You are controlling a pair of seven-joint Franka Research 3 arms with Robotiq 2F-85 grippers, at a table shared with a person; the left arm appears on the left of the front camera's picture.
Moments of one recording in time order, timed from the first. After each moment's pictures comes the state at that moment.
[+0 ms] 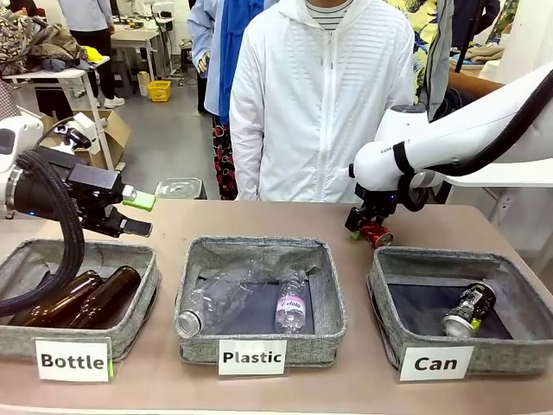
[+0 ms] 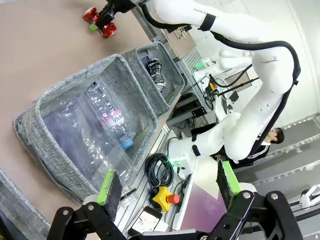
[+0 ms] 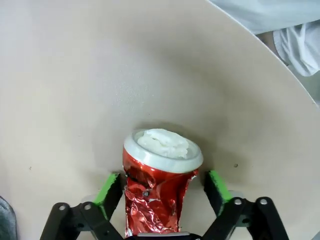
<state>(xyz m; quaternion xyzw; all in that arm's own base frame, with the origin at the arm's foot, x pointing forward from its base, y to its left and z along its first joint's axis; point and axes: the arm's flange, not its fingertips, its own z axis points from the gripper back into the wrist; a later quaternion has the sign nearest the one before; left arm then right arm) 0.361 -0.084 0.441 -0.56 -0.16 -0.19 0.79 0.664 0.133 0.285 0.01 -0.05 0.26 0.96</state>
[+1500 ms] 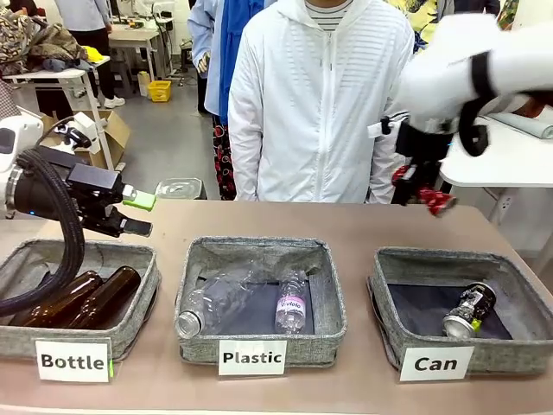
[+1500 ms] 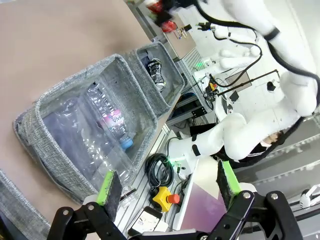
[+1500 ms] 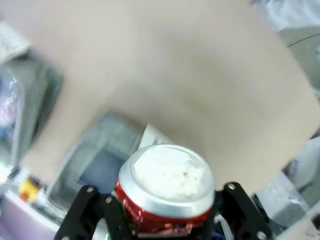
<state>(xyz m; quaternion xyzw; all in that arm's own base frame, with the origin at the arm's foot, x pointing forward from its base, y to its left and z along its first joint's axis) 0.361 -0.084 0.442 -0.56 -0.16 -0.19 0.79 0.545 0.104 0.464 0.00 0.01 0.34 0.94</state>
